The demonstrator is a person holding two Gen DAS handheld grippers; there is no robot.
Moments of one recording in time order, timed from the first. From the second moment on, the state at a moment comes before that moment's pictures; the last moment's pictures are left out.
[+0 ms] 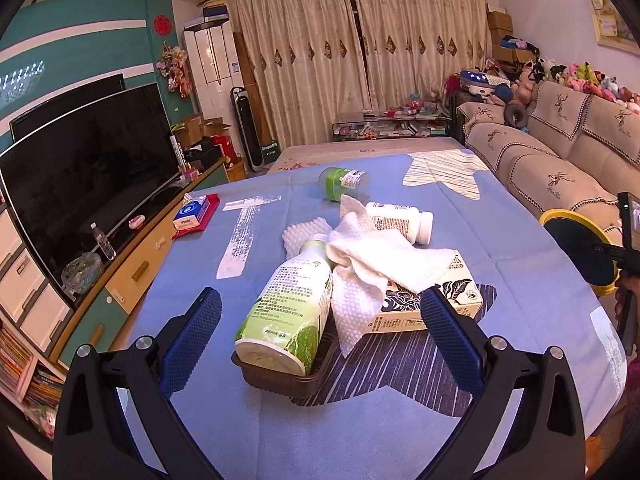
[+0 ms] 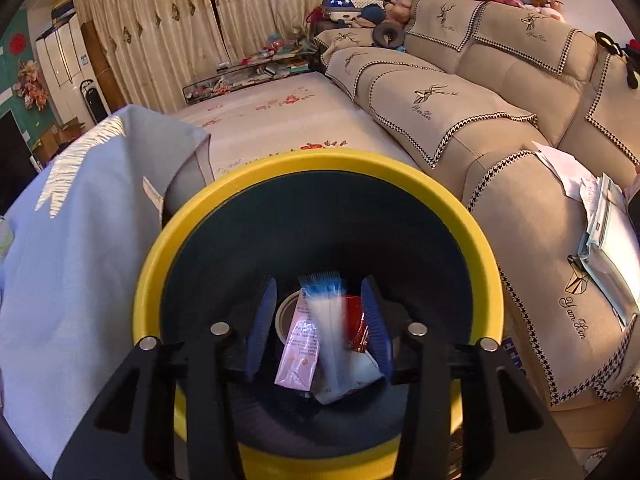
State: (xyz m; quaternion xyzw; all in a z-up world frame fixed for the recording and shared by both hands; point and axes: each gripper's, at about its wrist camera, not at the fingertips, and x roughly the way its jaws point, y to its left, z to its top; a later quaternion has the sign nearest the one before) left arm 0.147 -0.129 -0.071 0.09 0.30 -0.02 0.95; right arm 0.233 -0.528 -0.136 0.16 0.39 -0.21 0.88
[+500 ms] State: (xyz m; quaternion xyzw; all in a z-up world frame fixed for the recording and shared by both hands) left arm 0.162 -0.095 -0.084 0.08 0.31 0.01 0.95; right arm 0.175 -0.415 -0.067 0.14 0.33 -0.09 0.93
